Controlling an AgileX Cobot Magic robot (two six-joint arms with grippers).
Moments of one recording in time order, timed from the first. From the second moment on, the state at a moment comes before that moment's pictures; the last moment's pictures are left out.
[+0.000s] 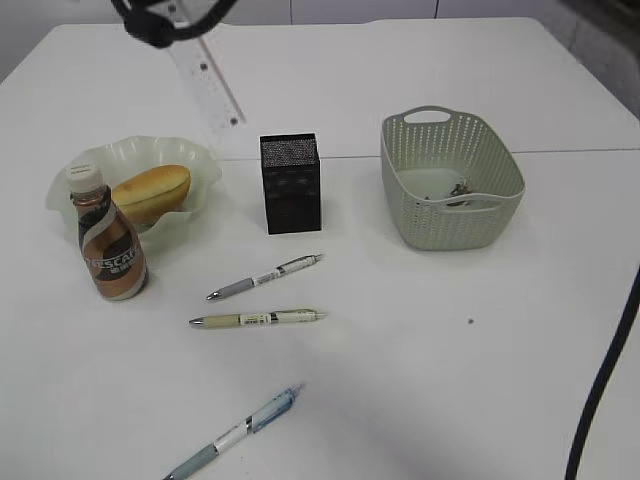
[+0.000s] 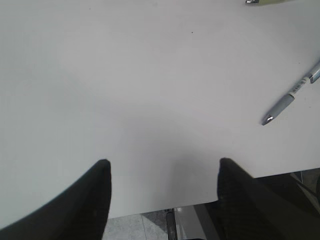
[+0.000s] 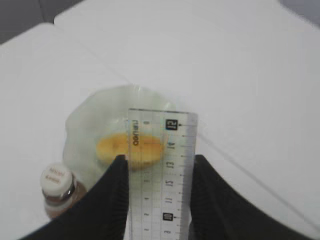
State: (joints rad) left arm -0.21 1.00 -0.96 0.02 1.25 -0.16; right arm 0.78 2.21 -2.49 -0.26 1.02 0.09
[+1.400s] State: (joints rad) left arm -0.21 1.00 -0.88 0.02 1.21 -0.16; right arm 0.57 1.88 -1.36 -0.10 -0.61 -0.10
